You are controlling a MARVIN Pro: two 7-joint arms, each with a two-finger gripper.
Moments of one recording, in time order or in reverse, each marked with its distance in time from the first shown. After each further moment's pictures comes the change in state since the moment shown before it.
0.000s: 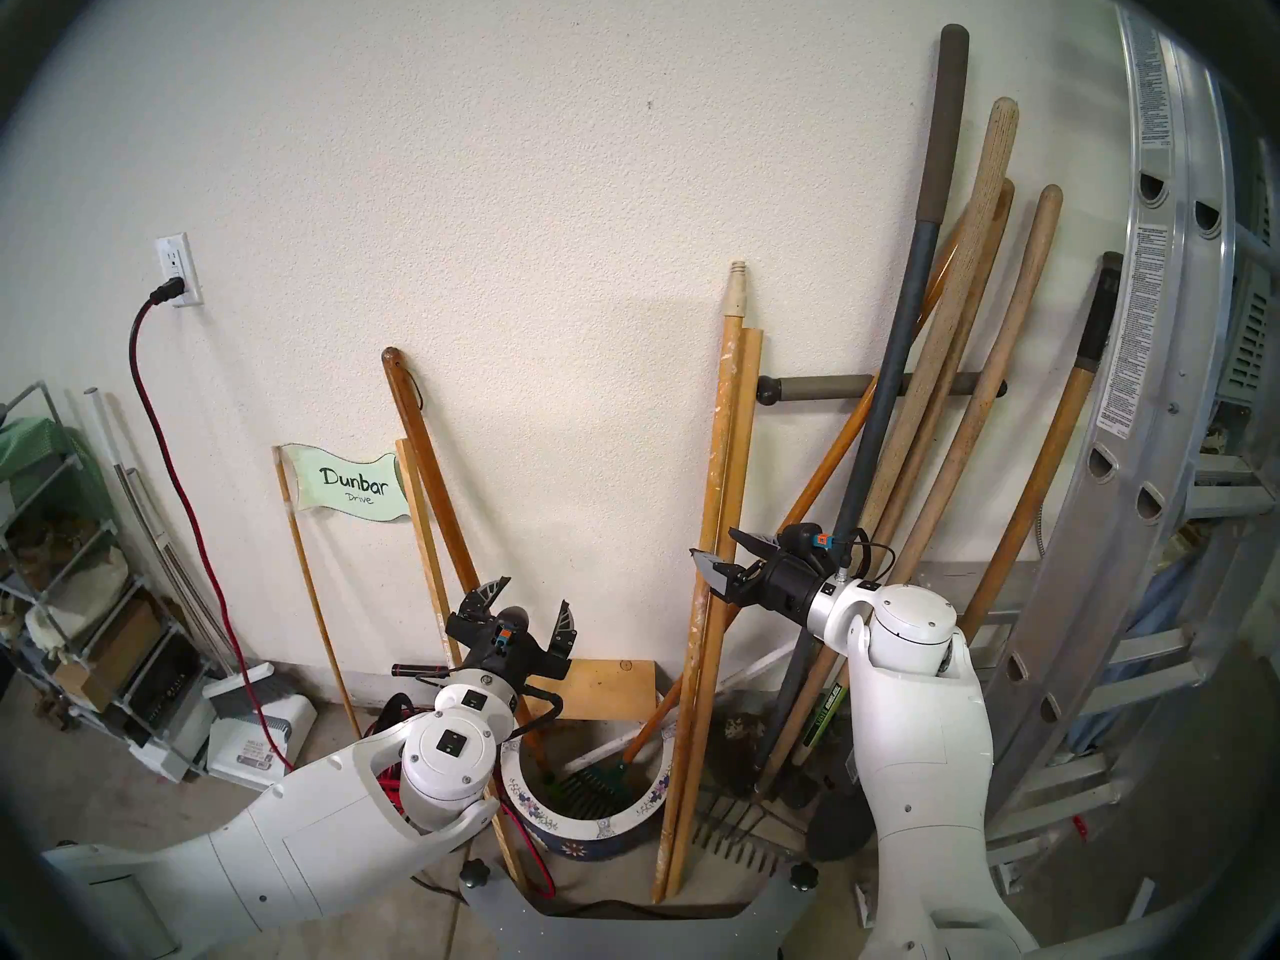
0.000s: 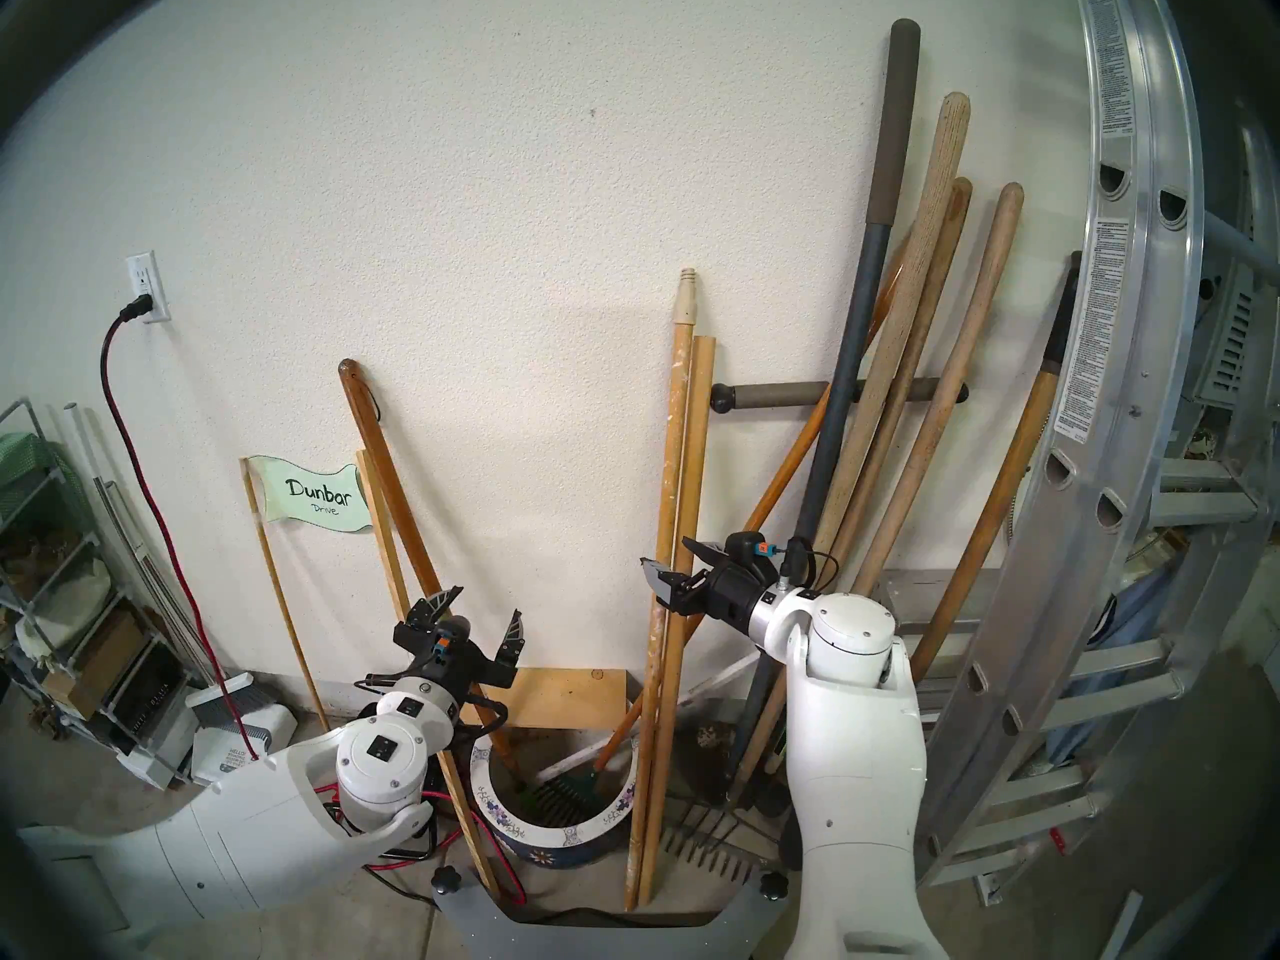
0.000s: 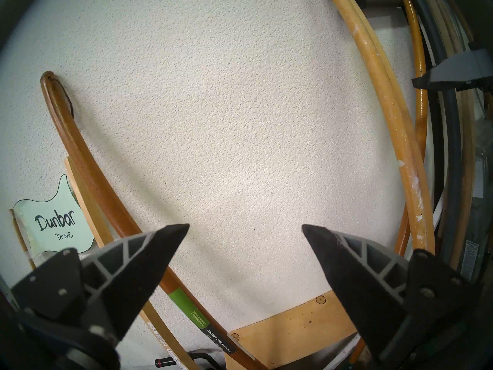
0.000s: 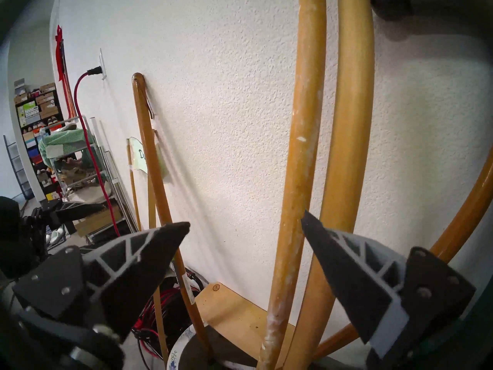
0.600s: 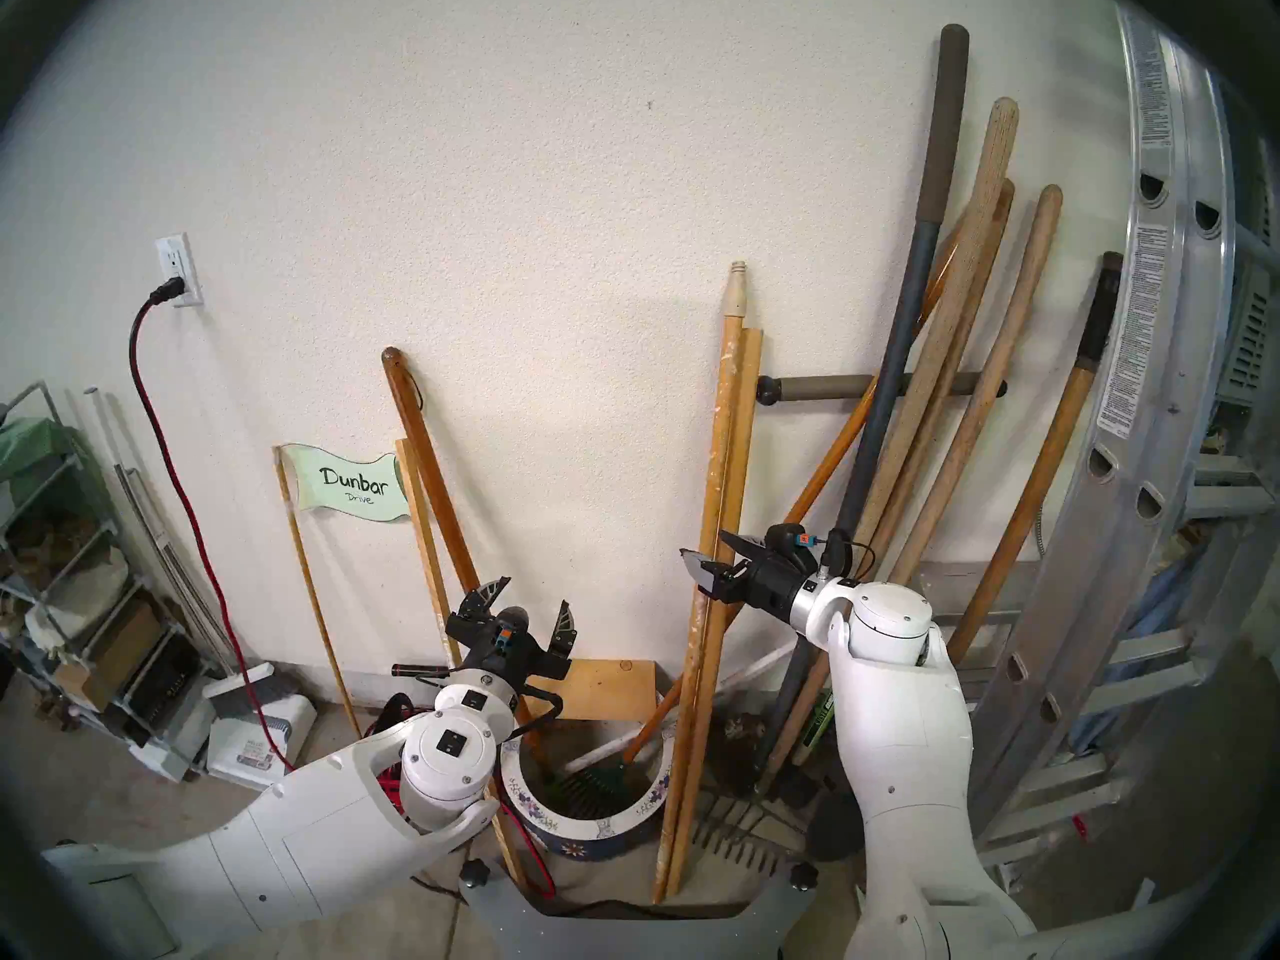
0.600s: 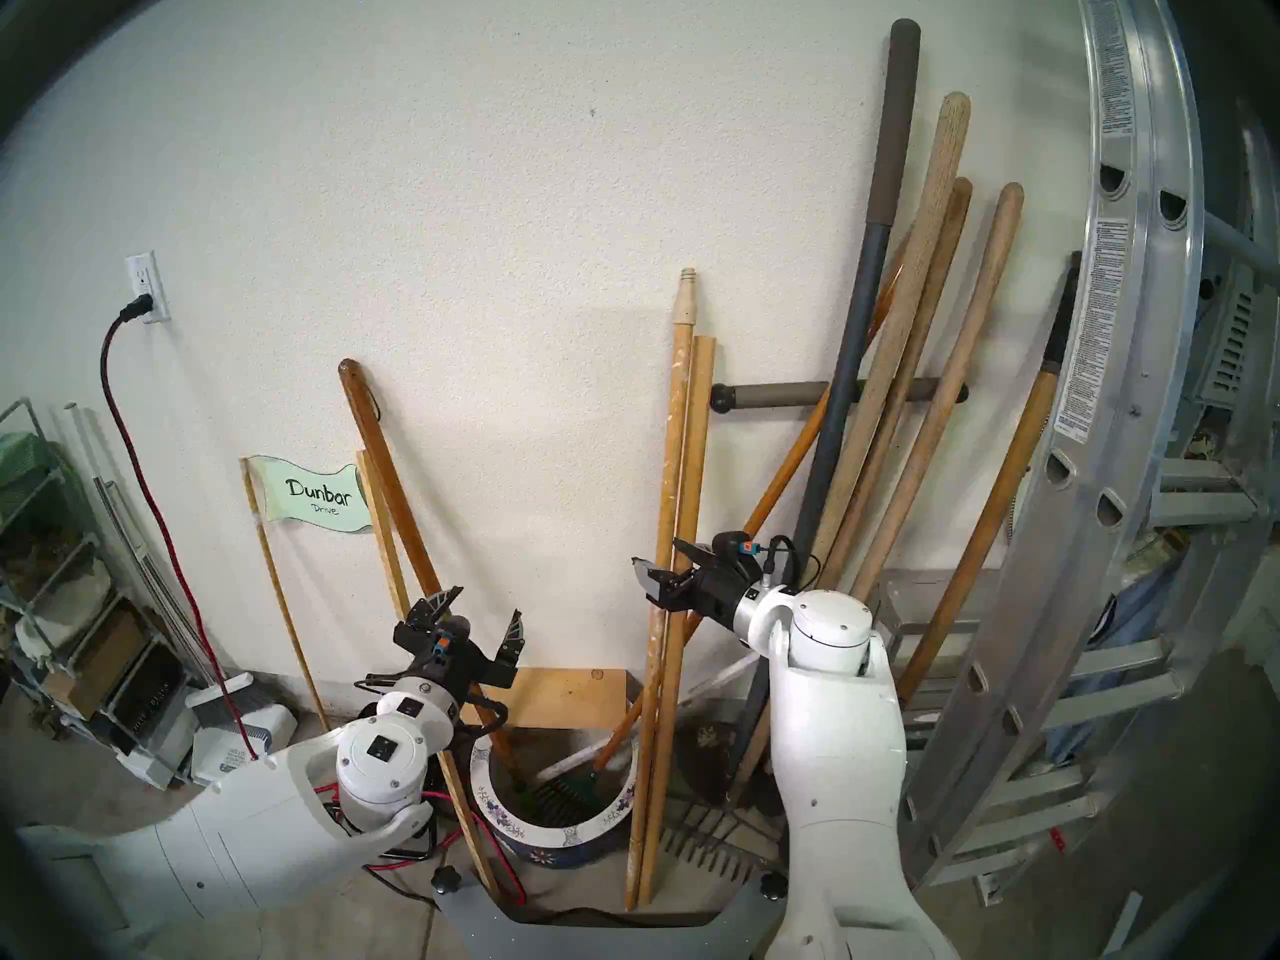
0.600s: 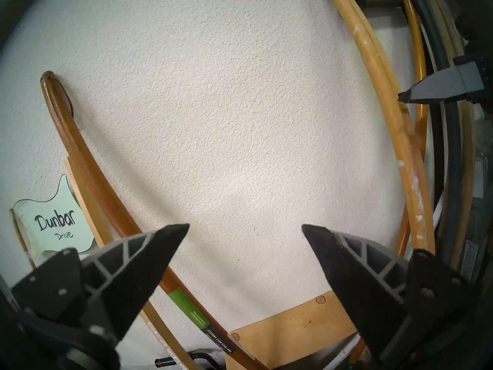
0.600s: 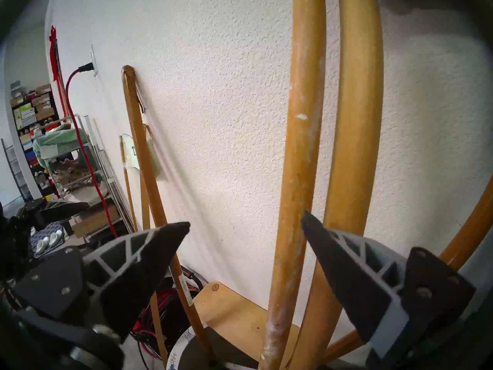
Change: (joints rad) left arm -0.002 0.002 0.004 0.000 -0.002 -0.001 0.002; right arm 0.058 -0.008 -0.011 0.108 -0.014 -0.029 -0.036
